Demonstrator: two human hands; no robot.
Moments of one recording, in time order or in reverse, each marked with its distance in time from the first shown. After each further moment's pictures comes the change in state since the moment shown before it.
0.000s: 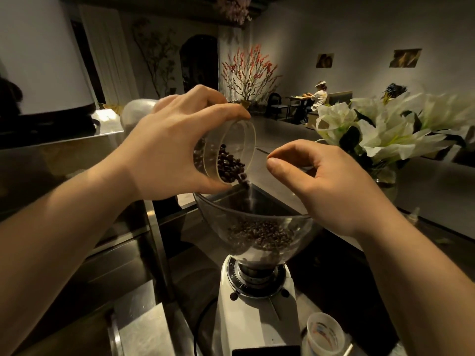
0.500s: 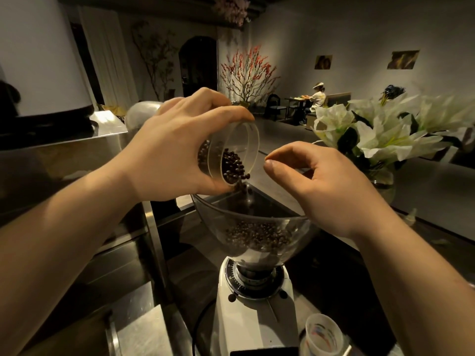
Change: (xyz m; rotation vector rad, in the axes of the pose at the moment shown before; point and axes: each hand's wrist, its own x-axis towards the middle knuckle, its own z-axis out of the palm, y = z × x) left_hand 0.003 0.003 0.005 -0.018 -0.009 0.038; right_hand 0.000 -0.002 0.001 -0.003 0.003 -0.009
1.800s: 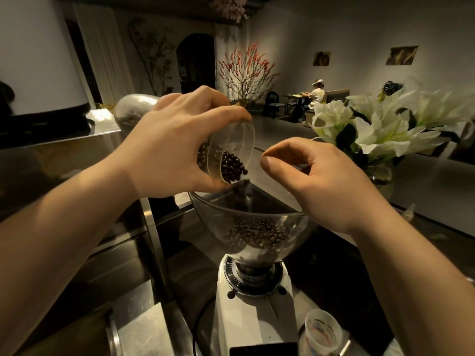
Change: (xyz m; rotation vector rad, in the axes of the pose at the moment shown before) left_hand 0.001 0.001 -0.001 0.085 -0.008 0.005; right_hand 0.000 0.002 0.001 -0.004 -0.002 -0.001
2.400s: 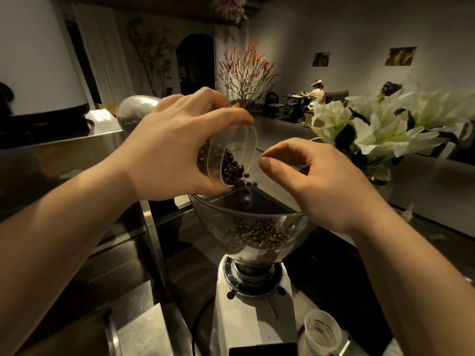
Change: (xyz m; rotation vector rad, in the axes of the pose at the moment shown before) left_hand 0.000 0.002 0.000 -0.006 -0.008 0.025; right_hand 0.000 0.001 0.000 -0.014 -0.002 -0.001
